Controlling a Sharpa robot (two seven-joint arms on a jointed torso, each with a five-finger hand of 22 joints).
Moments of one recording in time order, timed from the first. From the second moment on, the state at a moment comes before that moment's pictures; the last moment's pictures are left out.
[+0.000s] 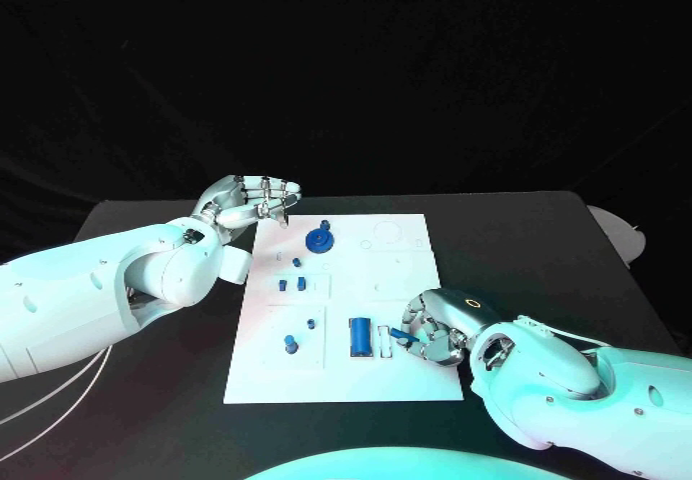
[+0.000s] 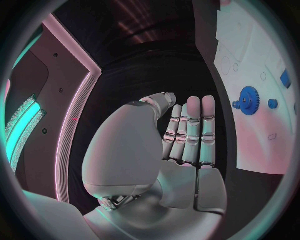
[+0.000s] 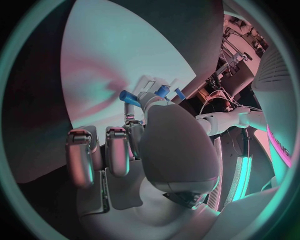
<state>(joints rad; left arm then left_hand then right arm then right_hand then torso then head) 1.19 -0.89 -0.03 1.52 -0.14 -0.29 0.32 1.49 -0.24 0.52 0.14 0.33 0.87 0.21 0.24 0.36 0.86 0.15 0.40 0.13 0.95 0.08 1.12 0.42 0.17 0.84 0.17 0.92 0.85 1.00 -0.97 -0.15 1.98 -1.59 -0.46 -0.62 1.43 -0.16 0.33 0.35 0.35 1.00 0.07 0.42 0.51 1.45 -0.01 1.33 1.31 1.46 -0.08 1.52 1.31 0.01 1.47 0.04 1.57 1.31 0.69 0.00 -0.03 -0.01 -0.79</state>
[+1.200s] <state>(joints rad) 1.19 -0.89 -0.03 1.52 -0.14 -0.28 0.31 1.49 -0.24 0.52 0.14 0.33 0.87 0.21 0.24 0.36 0.86 0.15 0.40 0.13 0.95 0.08 1.12 0.41 0.17 0.84 0.17 0.92 0.85 0.99 -0.89 -0.14 1.91 -1.43 -0.47 -0.63 1.07 -0.16 0.42 0.29 0.35 1.02 0.06 0.45 0.55 1.46 -0.01 1.36 1.31 1.46 -0.08 1.52 1.31 0.01 1.47 0.04 1.57 1.31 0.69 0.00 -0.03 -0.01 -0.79</state>
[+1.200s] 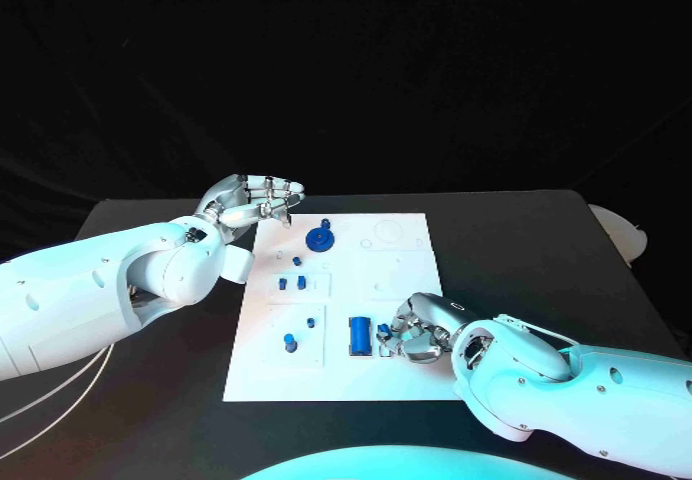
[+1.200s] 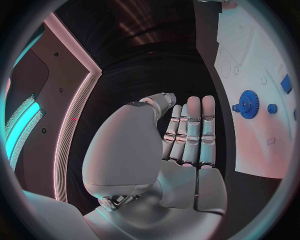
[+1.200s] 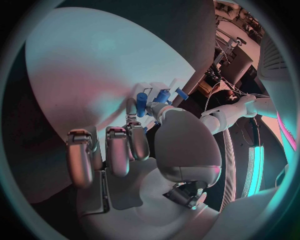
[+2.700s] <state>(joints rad) 1.19 -0.89 -0.03 1.52 -0.14 -0.27 0.30 1.49 -0.24 0.52 0.14 0.33 0.87 0.21 0.24 0.36 0.85 0.16 0.40 0.13 0.95 0.08 1.12 0.41 0.17 0.84 0.17 0.92 0.85 0.99 -0.93 -0.14 1.95 -1.48 -0.47 -0.60 1.10 -0.18 0.35 0.26 0.31 1.02 0.06 0.46 0.56 1.47 -0.02 1.36 1.31 1.46 -0.08 1.52 1.31 0.01 1.47 0.03 1.57 1.31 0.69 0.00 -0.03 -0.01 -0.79</state>
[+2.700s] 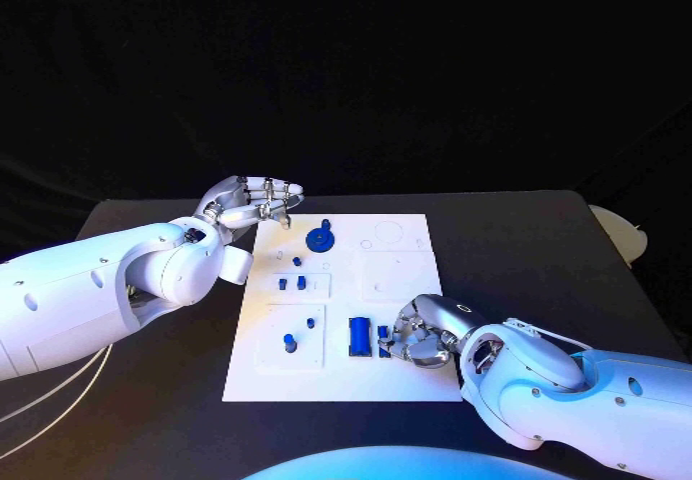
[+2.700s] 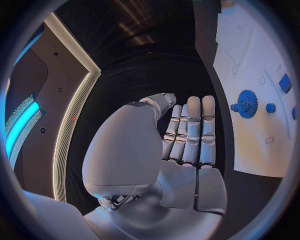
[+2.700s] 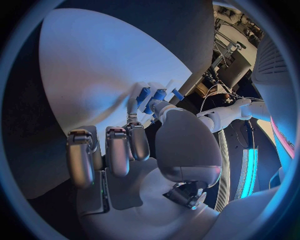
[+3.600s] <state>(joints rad) 1.19 -0.90 -0.03 1.52 -0.14 -0.27 0.30 1.49 -0.24 0.52 0.14 0.33 0.87 0.21 0.24 0.36 0.85 0.16 0.40 0.13 0.95 0.08 1.12 0.41 0.17 0.83 0.18 0.92 0.85 0.99 -0.94 -0.14 1.95 -1.48 -0.43 -0.56 1.16 -0.19 0.34 0.28 0.20 1.02 0.06 0.46 0.56 1.47 -0.02 1.36 1.31 1.46 -0.08 1.52 1.31 0.01 1.47 0.03 1.57 1.31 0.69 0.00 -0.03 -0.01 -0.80</state>
